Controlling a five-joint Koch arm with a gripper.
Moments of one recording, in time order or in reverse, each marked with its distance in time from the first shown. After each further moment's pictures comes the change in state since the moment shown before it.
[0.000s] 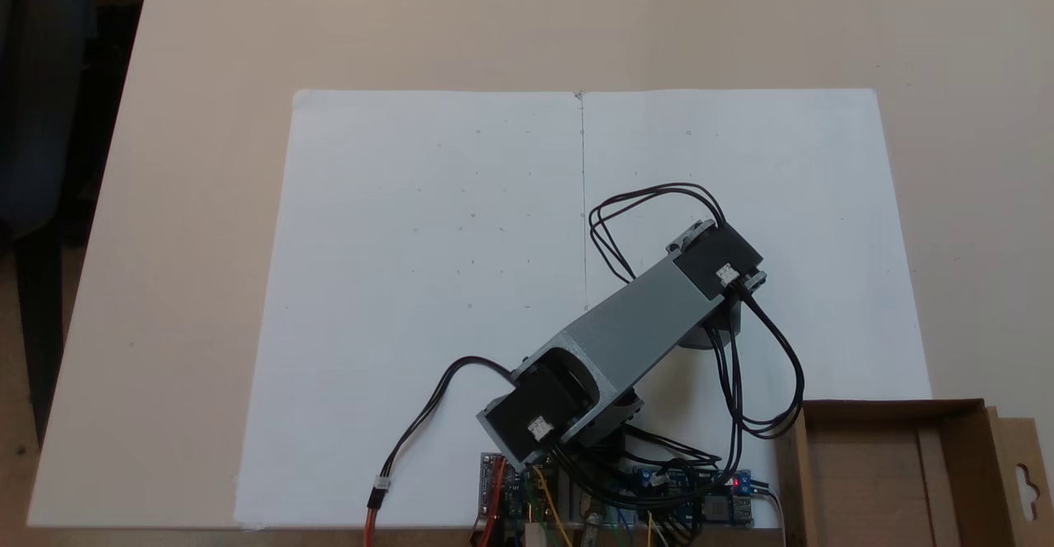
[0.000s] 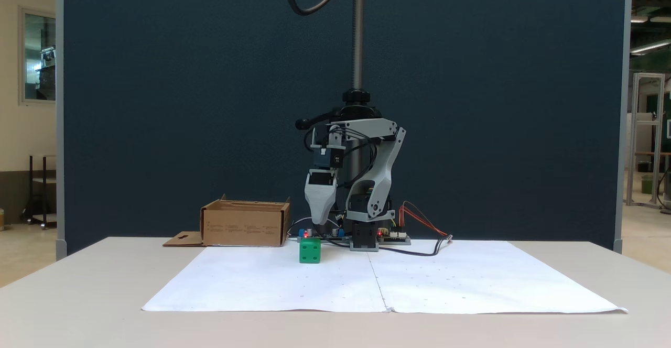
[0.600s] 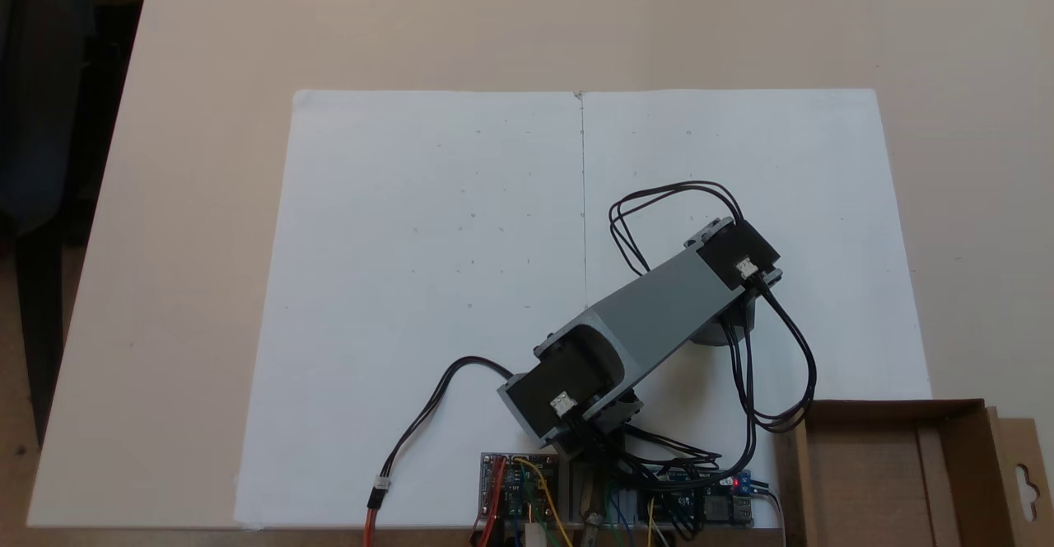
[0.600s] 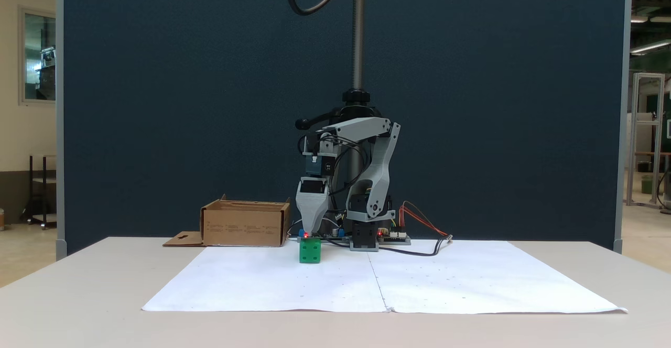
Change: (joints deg) arm 1.7 -6.9 -0.1 -6.0 -0.9
